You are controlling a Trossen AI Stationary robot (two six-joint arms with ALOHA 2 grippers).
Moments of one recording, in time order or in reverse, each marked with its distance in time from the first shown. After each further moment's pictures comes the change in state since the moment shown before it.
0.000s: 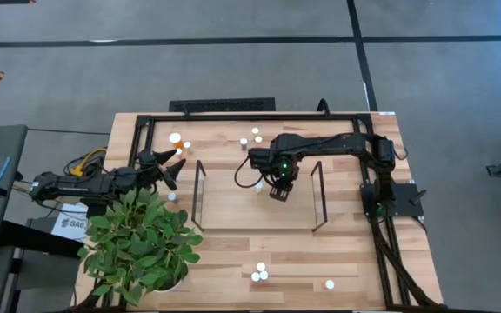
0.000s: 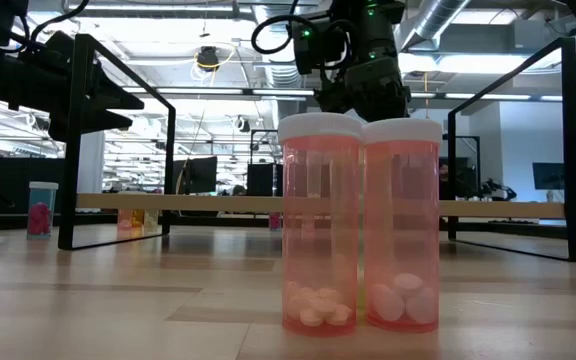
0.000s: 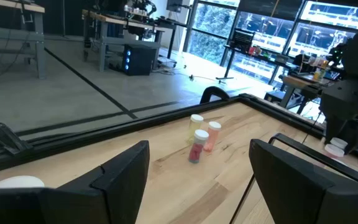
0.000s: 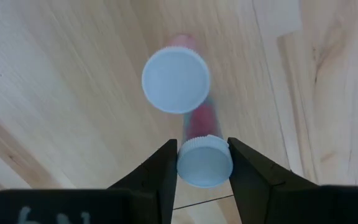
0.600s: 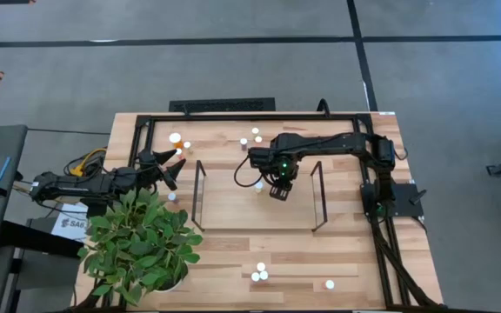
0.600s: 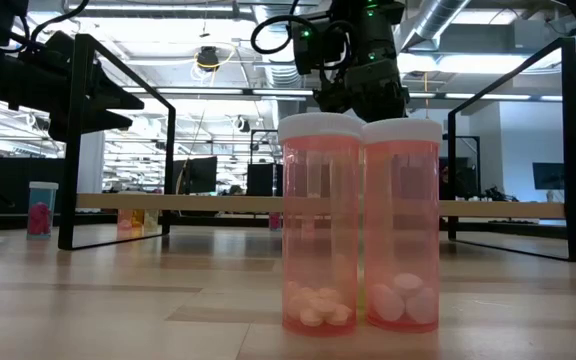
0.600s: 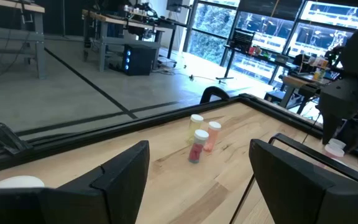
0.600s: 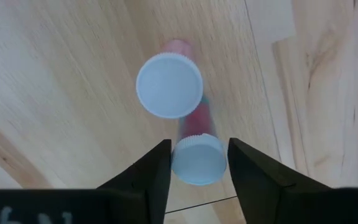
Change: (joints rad) left arm 0.000 0.000 0.000 0.000 0.000 0.000; right arm -0.004 0.000 0.000 0.007 0.014 -0.018
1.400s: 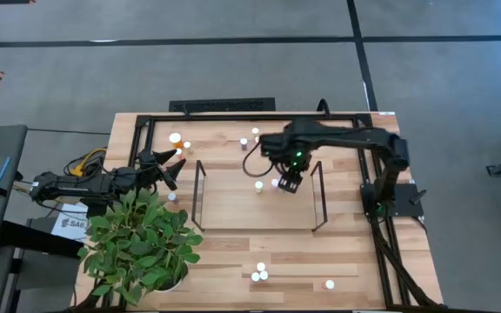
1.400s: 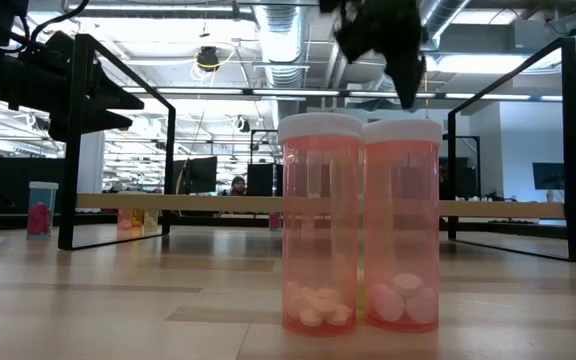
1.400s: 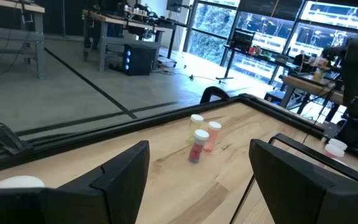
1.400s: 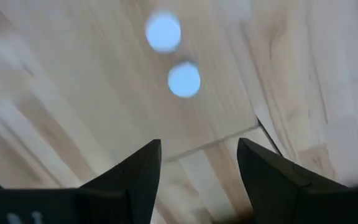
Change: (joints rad) left arm 0.000 0.000 0.000 0.000 0.000 0.000; right arm -0.005 -0.140 0.151 -0.222 0.008 0.073
